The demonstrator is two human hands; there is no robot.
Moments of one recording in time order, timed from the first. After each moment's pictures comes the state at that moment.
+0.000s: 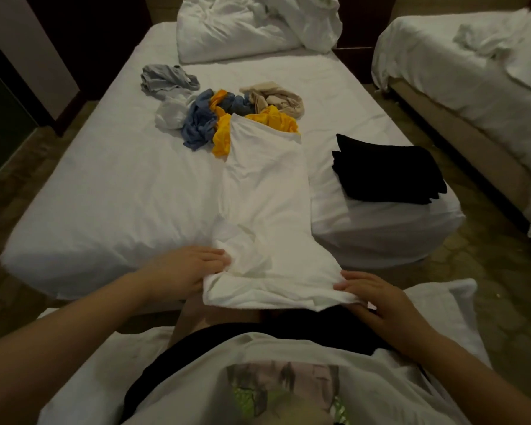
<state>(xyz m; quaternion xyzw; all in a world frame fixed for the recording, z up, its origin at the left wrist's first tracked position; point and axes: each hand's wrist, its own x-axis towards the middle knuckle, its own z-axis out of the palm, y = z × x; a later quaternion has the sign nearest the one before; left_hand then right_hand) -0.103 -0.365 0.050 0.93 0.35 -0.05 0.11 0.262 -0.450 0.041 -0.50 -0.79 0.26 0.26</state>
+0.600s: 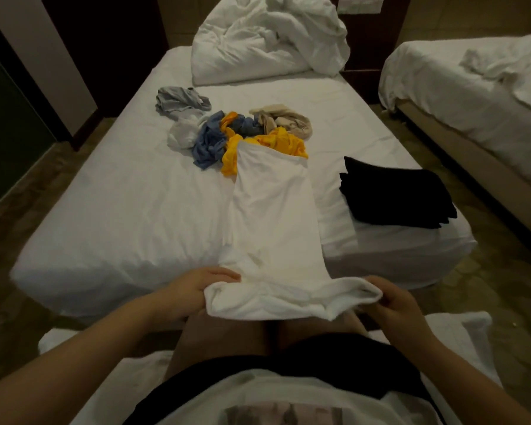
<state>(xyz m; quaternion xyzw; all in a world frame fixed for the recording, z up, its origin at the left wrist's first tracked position) -0.086 -0.370 0.056 0.70 0.54 0.14 0.45 0.243 -0.421 0.062 -0.50 -0.62 0.41 0.45</state>
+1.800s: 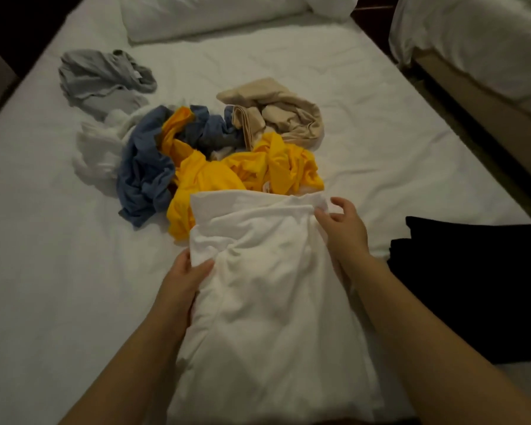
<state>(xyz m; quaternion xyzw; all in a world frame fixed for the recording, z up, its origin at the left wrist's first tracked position) -0.052 -0.047 -0.037 0.28 0.61 0.44 0.60 0.201 0.024 -0.046 -0.72 -0.41 0.41 0.39</state>
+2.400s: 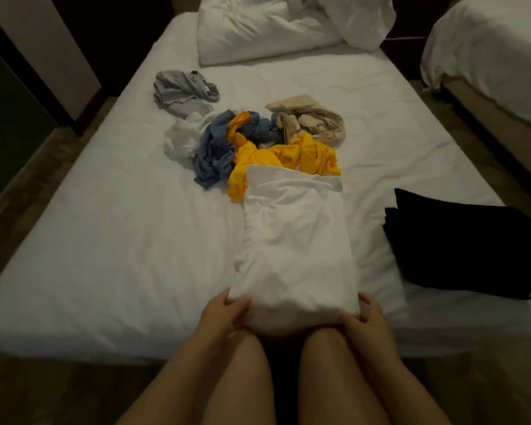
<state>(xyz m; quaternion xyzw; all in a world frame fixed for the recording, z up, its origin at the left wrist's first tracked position) -0.053 -0.231 -0.029 0.30 0.70 0.34 0.56 0.199 -0.236 -0.044 -0.74 -0.38 0.46 0.31</state>
